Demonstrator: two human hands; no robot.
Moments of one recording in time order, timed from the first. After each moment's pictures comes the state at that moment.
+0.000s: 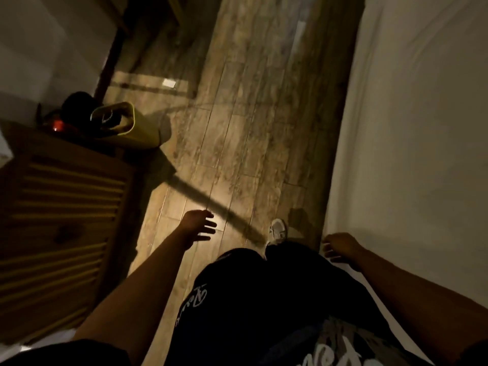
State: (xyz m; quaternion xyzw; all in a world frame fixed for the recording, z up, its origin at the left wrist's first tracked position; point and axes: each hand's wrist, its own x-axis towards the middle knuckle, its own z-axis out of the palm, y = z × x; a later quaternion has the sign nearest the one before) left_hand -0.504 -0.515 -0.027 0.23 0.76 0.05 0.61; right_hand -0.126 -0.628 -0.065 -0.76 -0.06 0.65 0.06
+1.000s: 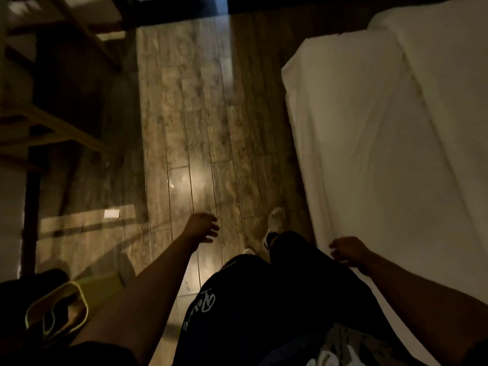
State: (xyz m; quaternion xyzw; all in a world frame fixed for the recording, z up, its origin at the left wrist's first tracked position) left_hand -0.238 0.101 -0.026 0.39 0.68 -0.09 0.62; right_hand 0.073 -0.153 -0.047 -0.80 0.07 0.58 0.13
